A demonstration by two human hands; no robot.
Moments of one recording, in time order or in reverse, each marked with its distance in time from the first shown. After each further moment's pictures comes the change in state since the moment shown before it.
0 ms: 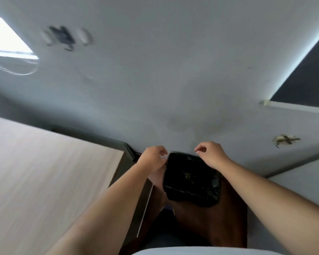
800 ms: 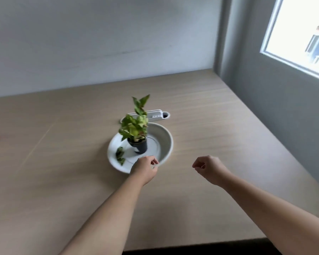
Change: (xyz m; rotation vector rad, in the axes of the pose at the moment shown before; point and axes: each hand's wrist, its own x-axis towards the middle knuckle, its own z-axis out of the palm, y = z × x) left_hand -0.489 -0.339 -0.071 -0.296 0.888 -0.940; right_hand -0.268 -0.350 0.347 -0.438 -0.675 -1.107
